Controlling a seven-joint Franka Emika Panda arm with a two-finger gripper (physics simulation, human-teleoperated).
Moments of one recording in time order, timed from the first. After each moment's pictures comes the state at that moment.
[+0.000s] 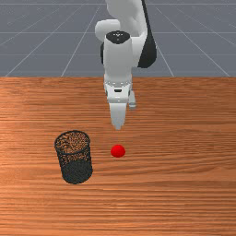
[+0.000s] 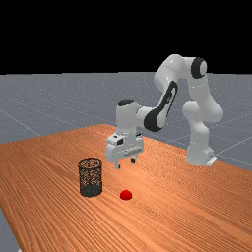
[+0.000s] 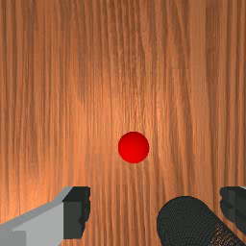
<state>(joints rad) 0.00 0.39 0.00 -1.96 0.00 2.36 -0.79</state>
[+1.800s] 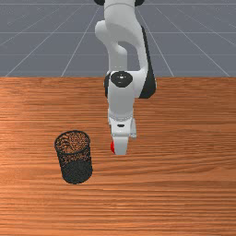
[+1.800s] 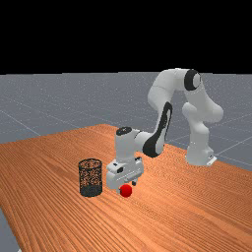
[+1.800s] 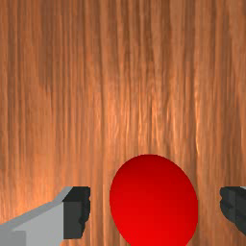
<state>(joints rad) 0.02 0.64 0.00 -1.89 -0.02 2.46 -0.76</state>
